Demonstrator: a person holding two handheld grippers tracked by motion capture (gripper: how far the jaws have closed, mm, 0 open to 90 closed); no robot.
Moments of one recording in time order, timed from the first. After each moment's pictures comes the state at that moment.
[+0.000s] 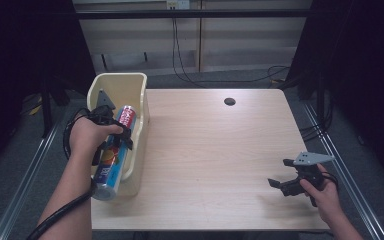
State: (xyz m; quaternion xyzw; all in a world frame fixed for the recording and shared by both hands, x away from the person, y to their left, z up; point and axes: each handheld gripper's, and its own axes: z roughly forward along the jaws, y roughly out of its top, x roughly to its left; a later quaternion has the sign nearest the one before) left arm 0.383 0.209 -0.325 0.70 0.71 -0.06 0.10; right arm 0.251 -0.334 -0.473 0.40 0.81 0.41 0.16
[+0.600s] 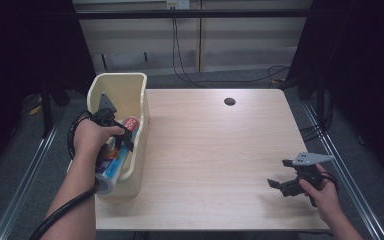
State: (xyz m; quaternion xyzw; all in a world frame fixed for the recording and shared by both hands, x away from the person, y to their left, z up) left arm 0.391 0.211 -0.340 0.70 0.71 -0.07 0.08; right arm 0.253 -0.334 -0.476 0.39 0.81 0.40 0.16
